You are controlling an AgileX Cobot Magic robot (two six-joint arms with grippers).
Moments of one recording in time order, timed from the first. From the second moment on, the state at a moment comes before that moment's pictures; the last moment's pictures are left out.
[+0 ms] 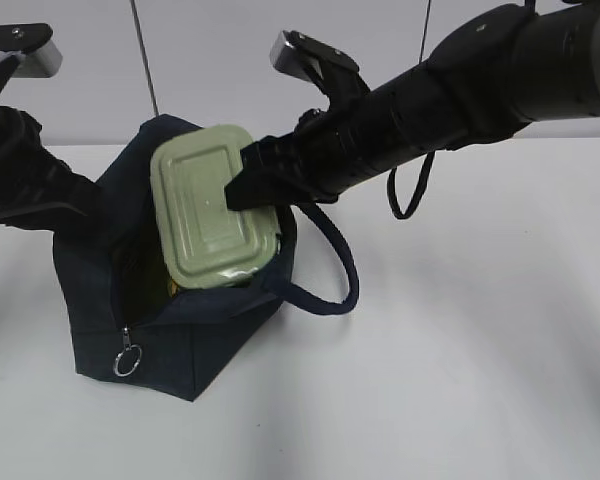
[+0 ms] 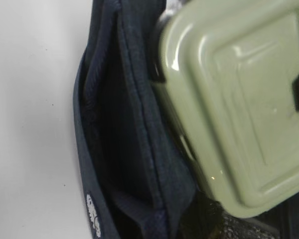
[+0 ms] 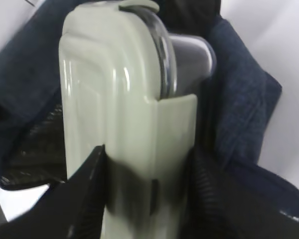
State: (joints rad) left arm -0.26 1.43 -1.02 -0.32 0.77 0.36; right arm 0.46 1.90 -1.36 1.09 0.62 -0.85
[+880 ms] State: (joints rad) left arm -0.26 1.43 -1.02 -0.33 0.79 0.36; right arm 0.56 2.09 -1.67 0.88 0.78 -0.61
